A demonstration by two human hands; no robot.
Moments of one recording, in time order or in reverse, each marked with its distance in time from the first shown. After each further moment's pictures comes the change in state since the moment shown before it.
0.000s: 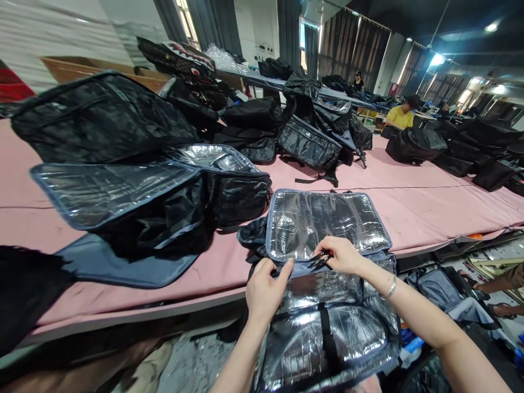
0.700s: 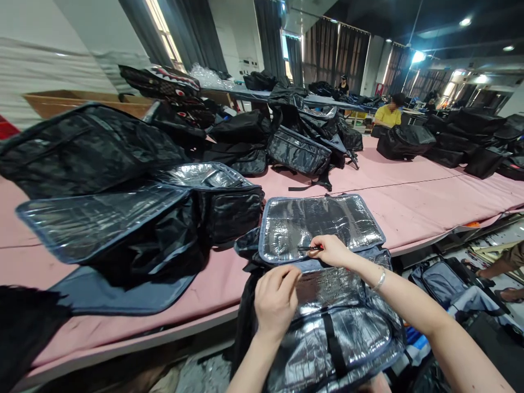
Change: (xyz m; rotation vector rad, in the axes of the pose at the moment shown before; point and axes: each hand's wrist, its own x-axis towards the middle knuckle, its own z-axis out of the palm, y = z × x) left_hand -0.007 0.010 0.009 0.214 0.207 0.757; right_hand 0.022 0.000 0.000 0.021 0.014 0.279
